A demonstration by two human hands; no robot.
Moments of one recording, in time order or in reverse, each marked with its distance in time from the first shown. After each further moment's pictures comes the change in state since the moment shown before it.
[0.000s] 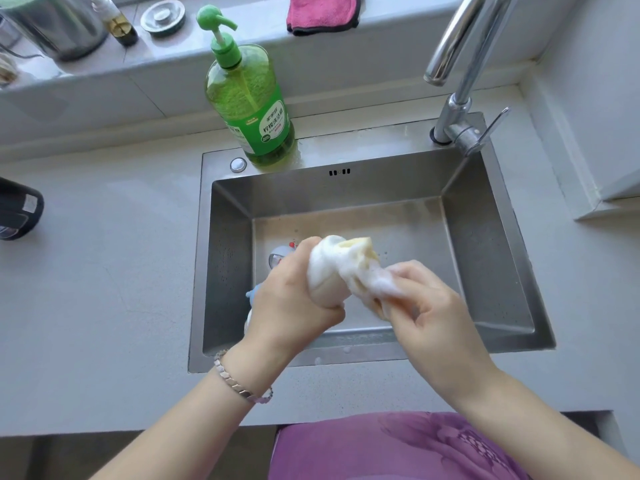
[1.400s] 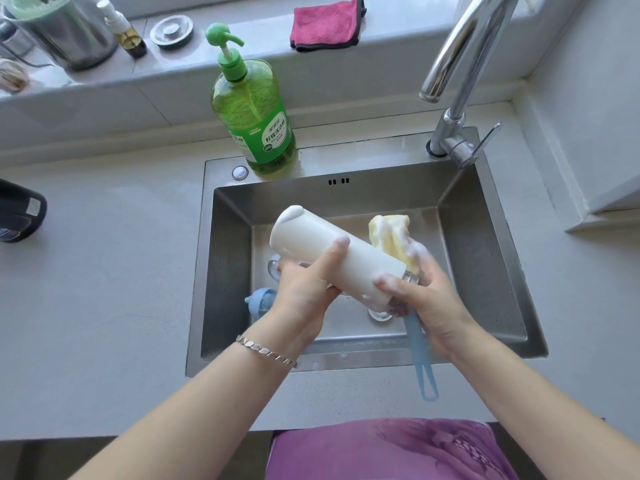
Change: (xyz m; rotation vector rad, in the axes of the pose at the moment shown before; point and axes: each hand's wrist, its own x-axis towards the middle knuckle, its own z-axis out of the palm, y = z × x) left_hand 0.026 0.020 0.019 -1.091 0.030 -0.442; right_hand 0.028 0.019 -0.007 0.659 -0.037 0.484
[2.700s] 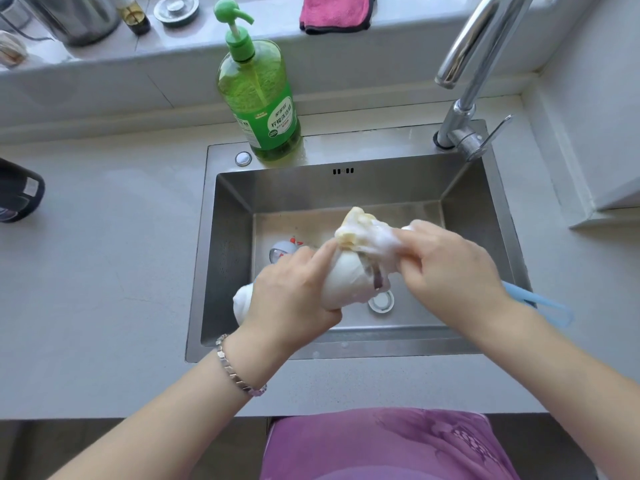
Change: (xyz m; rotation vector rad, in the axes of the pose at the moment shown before) left_hand -0.011 -0.005 -0.045 1.653 0.006 0.885; right_hand -0.009 -0.041 0.011 -1.468 0.136 -0.470
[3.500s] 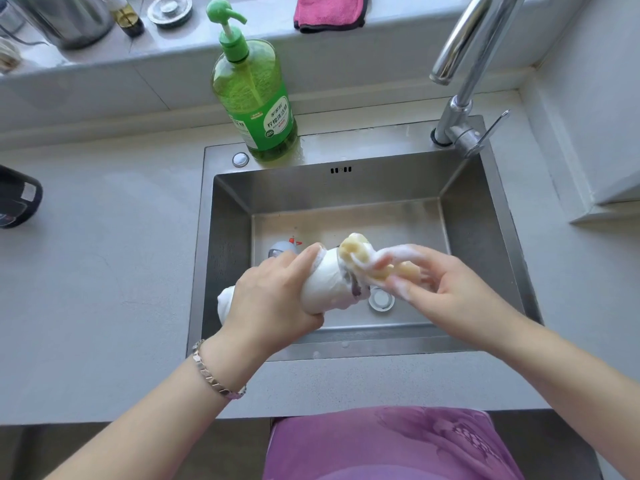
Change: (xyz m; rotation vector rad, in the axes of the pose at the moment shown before) left_hand -0.004 -0.016 -0.003 -0.008 0.029 0.022; right_hand -0.021 0.009 -0.001 0.991 -0.313 0.079
